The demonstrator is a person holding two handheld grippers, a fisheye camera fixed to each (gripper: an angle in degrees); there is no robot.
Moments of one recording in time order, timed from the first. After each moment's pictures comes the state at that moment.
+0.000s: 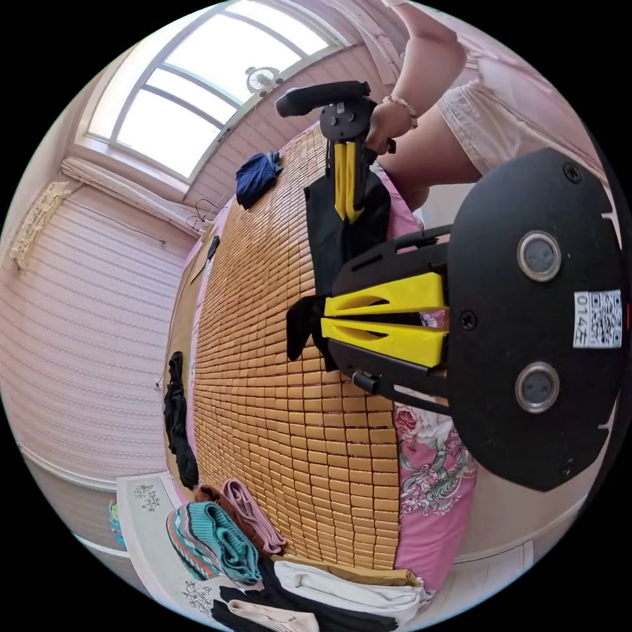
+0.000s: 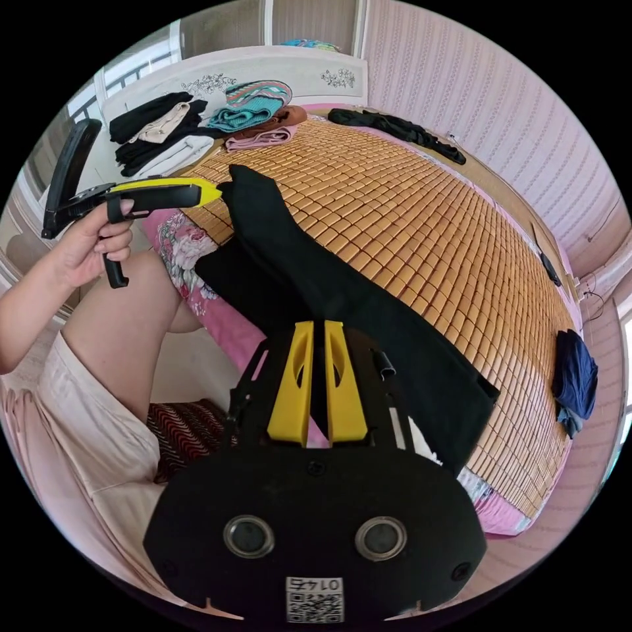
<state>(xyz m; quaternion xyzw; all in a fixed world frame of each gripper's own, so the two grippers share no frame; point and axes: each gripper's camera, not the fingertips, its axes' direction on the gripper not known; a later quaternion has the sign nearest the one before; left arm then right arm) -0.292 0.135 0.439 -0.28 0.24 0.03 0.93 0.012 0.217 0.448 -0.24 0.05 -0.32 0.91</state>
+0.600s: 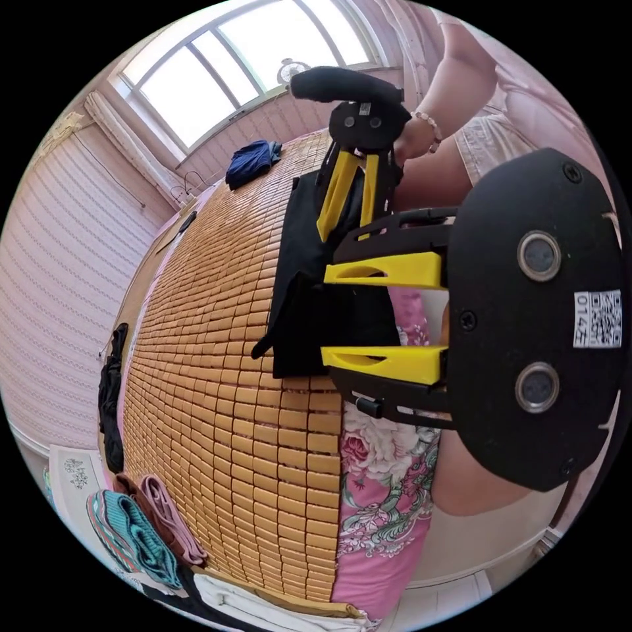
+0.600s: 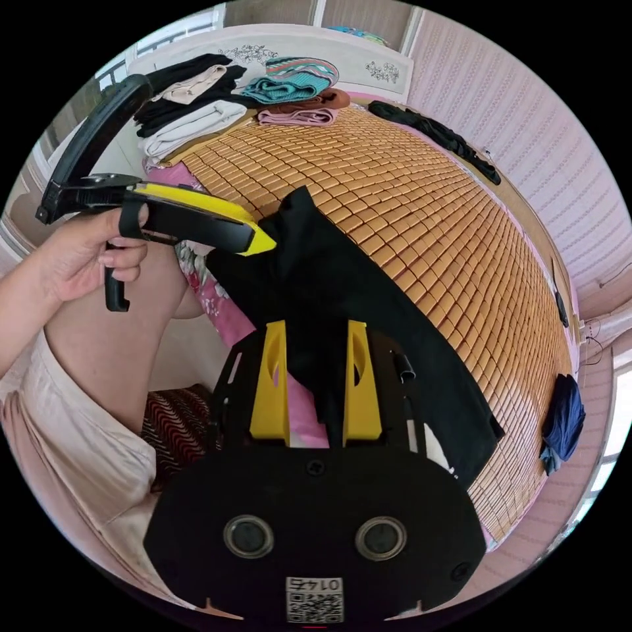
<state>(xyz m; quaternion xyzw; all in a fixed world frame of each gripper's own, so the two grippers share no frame) -0.281 0.172 0.487 -0.39 0.26 -0.03 0.88 -0.063 0.232 0.517 -0.29 0.08 -0.39 0.87</state>
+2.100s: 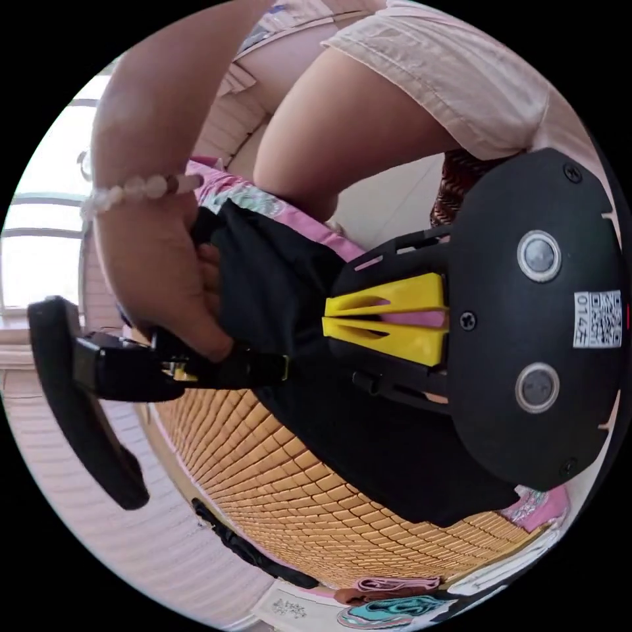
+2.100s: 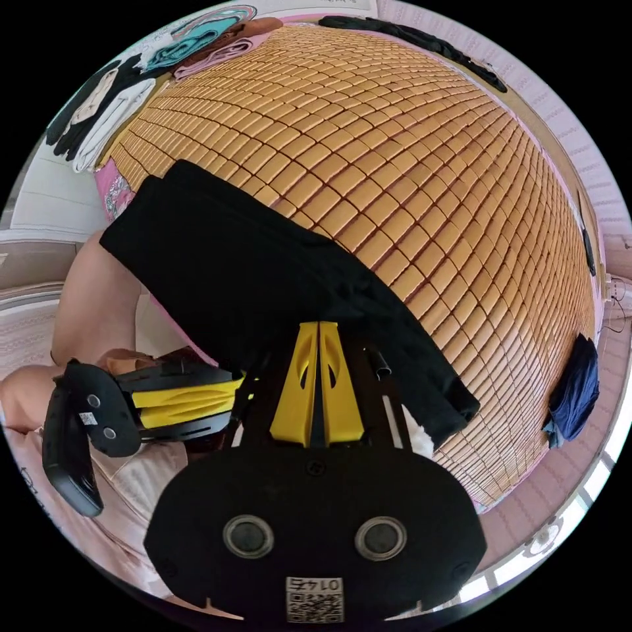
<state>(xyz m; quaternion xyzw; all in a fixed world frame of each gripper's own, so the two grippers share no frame) 0.028 0.236 0.448 -0.32 0.35 0.35 0.81 0.077 0.082 0.602 -0.49 0.08 -0.32 0.81</state>
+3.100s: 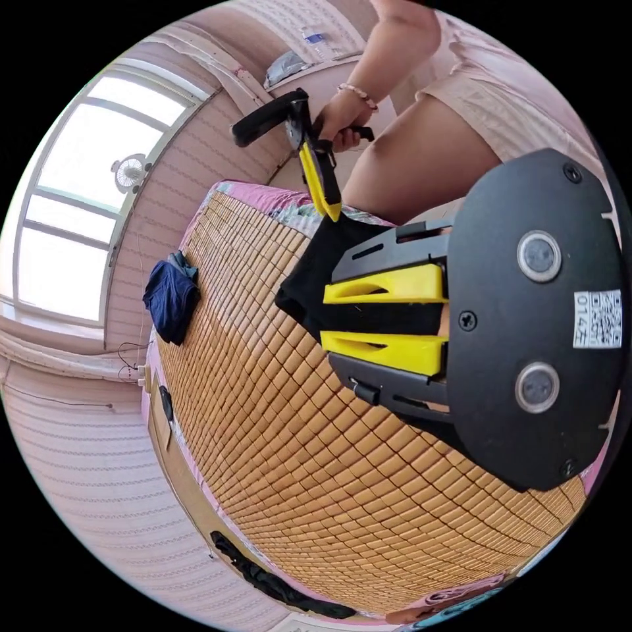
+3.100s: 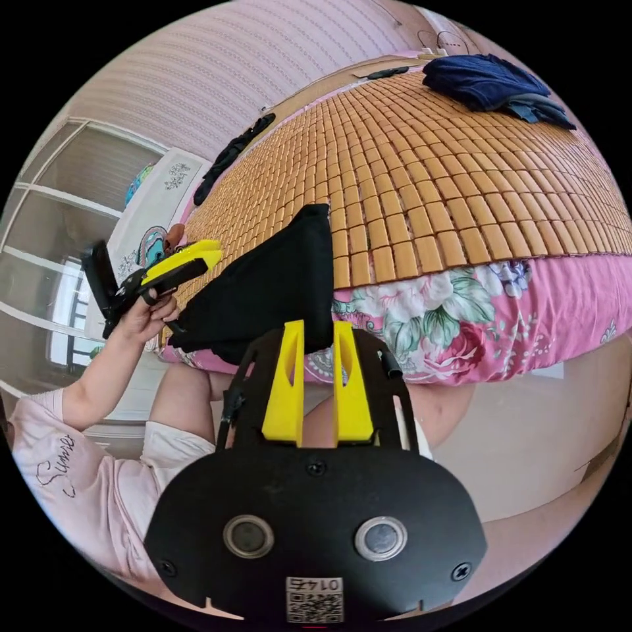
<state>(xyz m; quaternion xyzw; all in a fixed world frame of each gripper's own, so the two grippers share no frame) 0.143 0.111 0.550 -0.33 0.42 0.29 0.79 0.450 0.146 0.390 -0.23 -0.05 0.12 0.96</state>
